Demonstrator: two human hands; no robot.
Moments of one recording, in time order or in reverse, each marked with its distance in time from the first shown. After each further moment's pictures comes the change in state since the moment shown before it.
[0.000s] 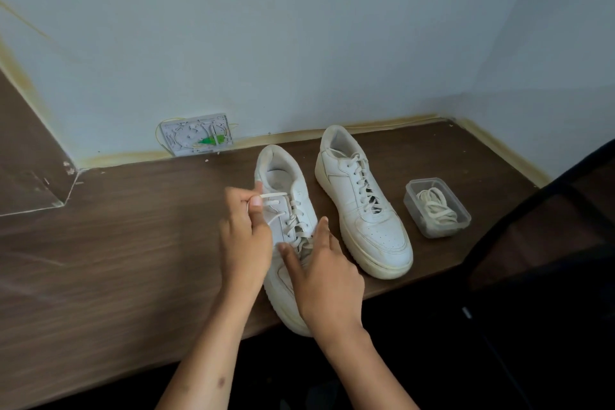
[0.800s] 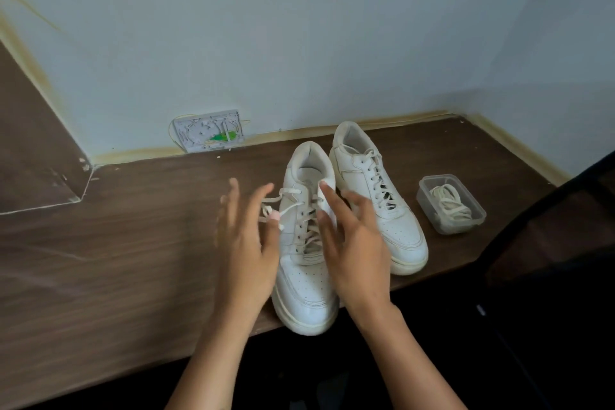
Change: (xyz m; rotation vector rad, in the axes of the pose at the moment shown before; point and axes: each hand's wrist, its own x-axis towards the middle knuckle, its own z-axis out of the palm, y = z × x) left_hand -0.011 -0.022 -0.029 0.204 -0.139 0.155; right_hand 0.018 0.012 -0.003 0.229 0.314 -0.216
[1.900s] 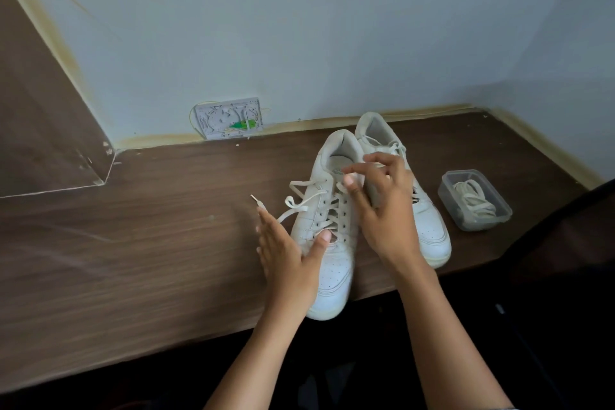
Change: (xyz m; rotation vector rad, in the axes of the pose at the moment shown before) left_hand -0.028 0.009 0.025 -0.212 -0.189 -0.379; right_hand 0.043 0.014 -0.001 0.192 0.061 -0.147
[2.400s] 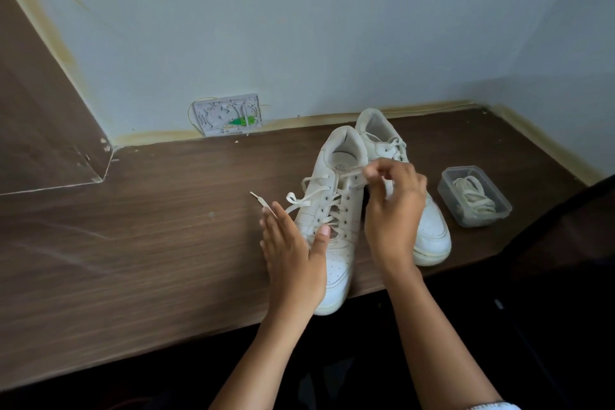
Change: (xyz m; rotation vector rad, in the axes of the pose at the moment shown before) left_hand -0.001 0.004 0.003 0.156 -0.022 0.008; right_hand -0.005 -0.007 0.013 -0.002 0.328 0.104
